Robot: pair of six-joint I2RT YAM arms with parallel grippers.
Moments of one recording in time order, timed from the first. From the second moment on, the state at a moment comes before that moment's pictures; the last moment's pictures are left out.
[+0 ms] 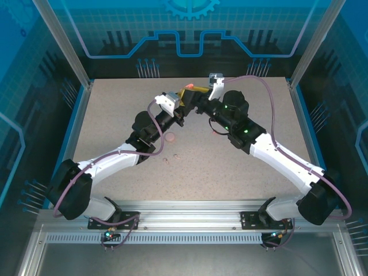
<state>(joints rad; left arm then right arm) -0.60 1.42 0.86 0.81 0.09 0.00 0.66 1.34 1.20 0.13 -0.05 0.57</state>
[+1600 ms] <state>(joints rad) -0.61 1.29 0.80 0.86 0.07 0.07 0.36 2.15 1.70 -0.91 -0.13 0.24</state>
